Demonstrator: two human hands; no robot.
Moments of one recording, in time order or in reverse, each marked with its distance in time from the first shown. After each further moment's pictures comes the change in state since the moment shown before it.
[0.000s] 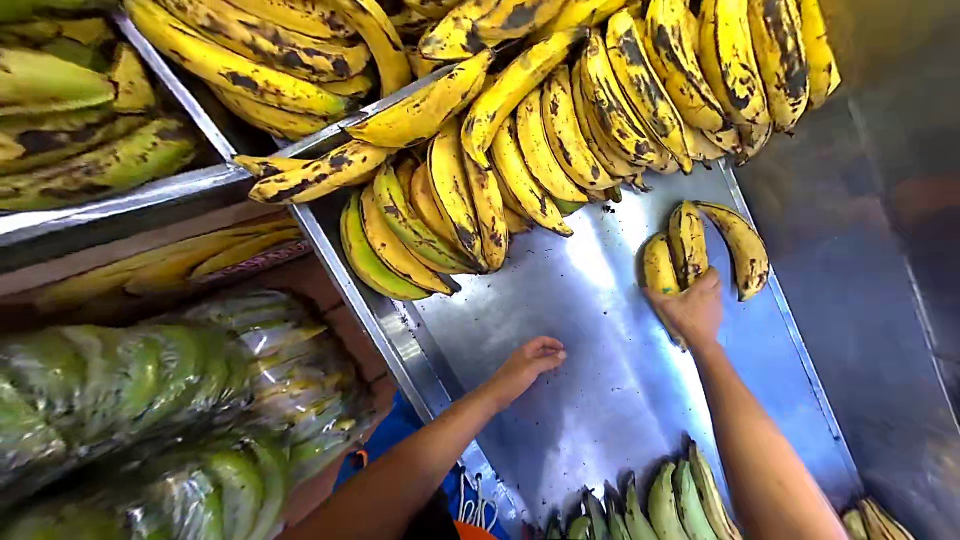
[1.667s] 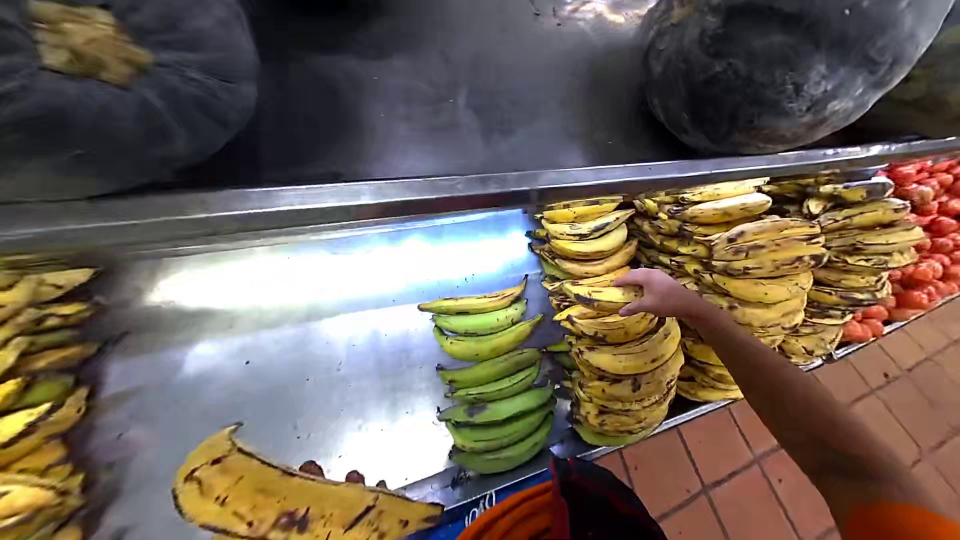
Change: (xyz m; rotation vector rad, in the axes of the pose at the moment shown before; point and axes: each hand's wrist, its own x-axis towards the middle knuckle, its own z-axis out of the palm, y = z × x) left_hand -0.255 -0.172 0.207 -0.474 -0.516 0.420; right_hand -0.541 0.622 -0.105 0.501 -0.112 0.074
